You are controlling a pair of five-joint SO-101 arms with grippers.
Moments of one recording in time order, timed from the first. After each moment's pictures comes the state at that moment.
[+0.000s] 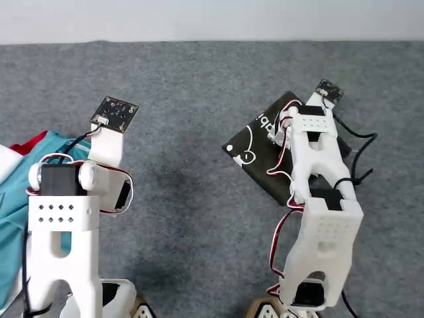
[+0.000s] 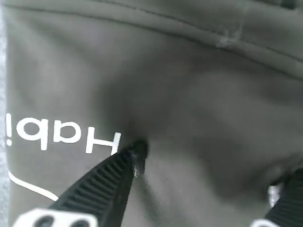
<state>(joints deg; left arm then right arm) -3.6 -34.2 23.7 99.4 -9.0 0.2 34.9 -10.3 59.8 -34.4</state>
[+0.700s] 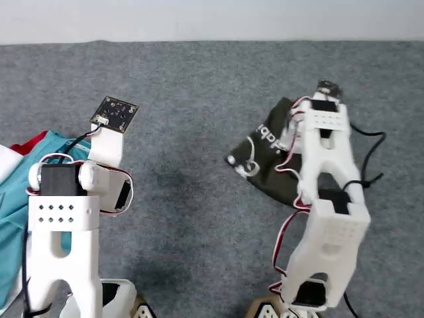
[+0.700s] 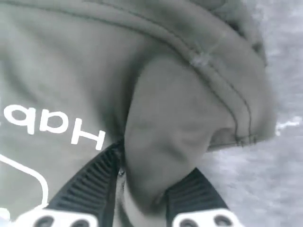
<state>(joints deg) -3.6 -34.2 23.7 99.4 -9.0 4.6 30.0 -12.7 73.8 -15.6</state>
